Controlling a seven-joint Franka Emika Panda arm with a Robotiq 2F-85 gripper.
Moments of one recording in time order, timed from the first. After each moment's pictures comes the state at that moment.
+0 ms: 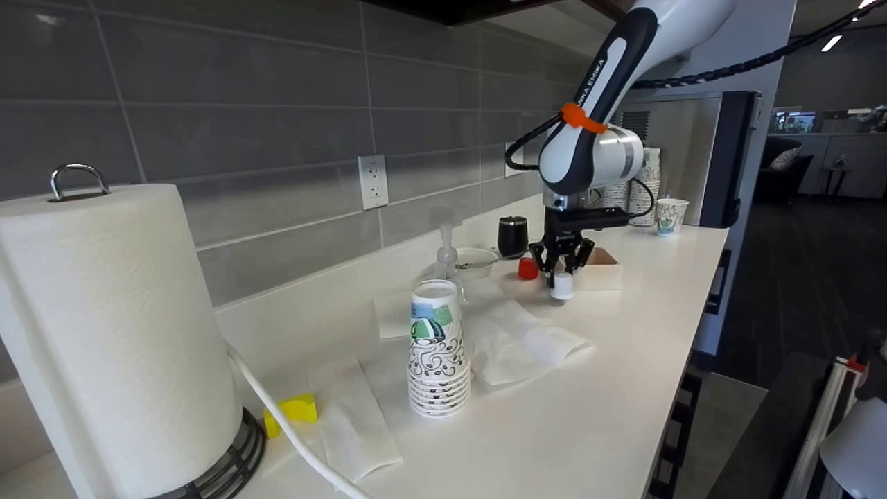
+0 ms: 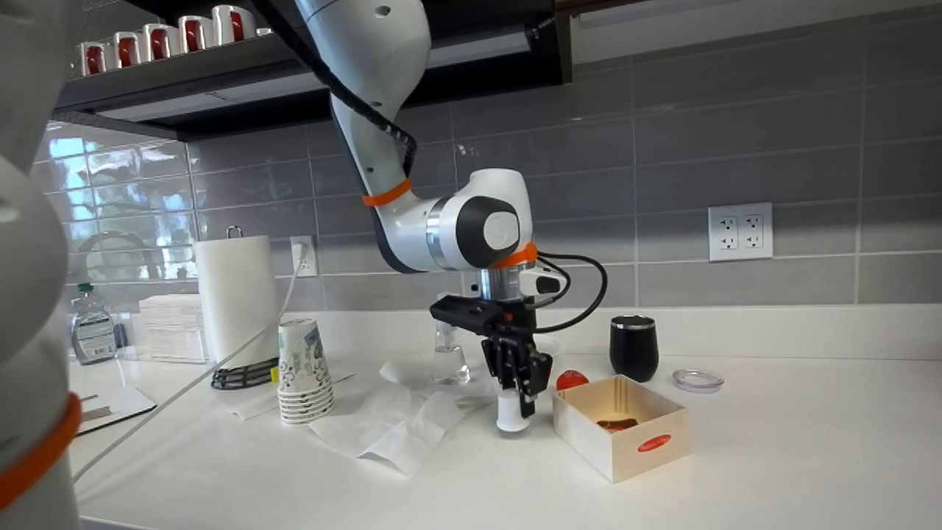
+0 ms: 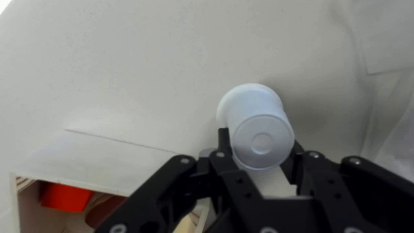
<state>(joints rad) -0.07 0.25 -0.10 -2.40 0.00 2.69 0.31</state>
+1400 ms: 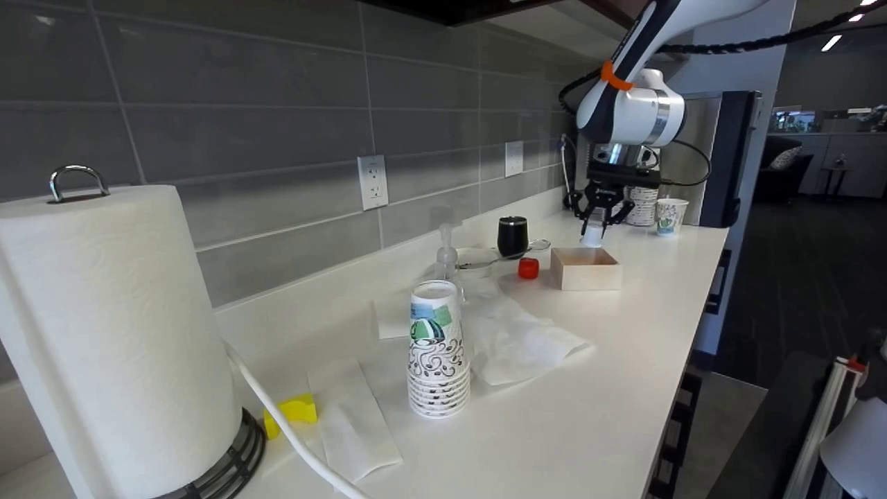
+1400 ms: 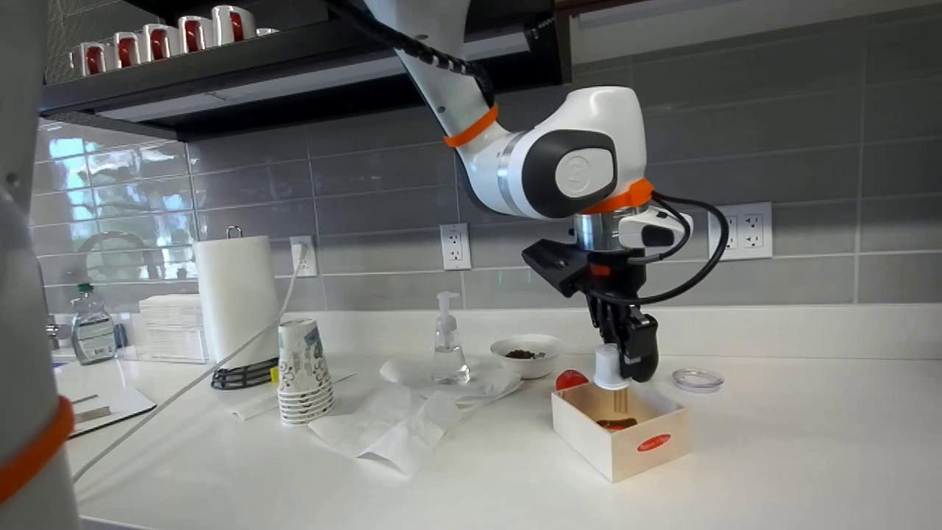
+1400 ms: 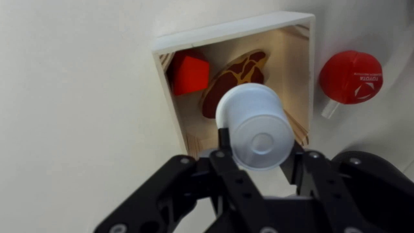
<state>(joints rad) -0.22 0.17 -0.23 -2.32 0.25 2.67 0.27</state>
